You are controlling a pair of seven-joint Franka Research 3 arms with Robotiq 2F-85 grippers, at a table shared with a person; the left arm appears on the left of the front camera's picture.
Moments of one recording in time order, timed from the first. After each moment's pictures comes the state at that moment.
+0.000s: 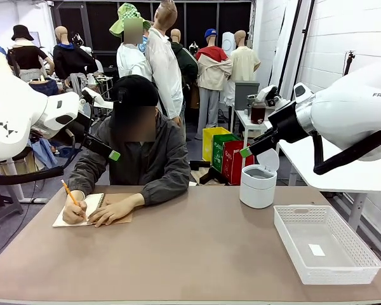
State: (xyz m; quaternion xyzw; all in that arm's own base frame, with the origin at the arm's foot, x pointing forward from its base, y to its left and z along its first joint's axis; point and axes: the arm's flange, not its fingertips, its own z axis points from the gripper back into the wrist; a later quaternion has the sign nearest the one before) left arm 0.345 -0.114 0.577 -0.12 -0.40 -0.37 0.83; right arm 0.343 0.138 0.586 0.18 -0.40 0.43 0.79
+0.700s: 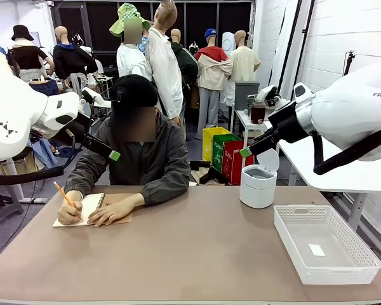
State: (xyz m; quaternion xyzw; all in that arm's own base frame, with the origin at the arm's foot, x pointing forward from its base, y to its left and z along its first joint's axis) left arm 0.345 -0.114 0.577 -0.12 -0.40 -0.37 0.83; right arm 0.343 0.138 0.586 0.18 -0.40 0.43 0.79
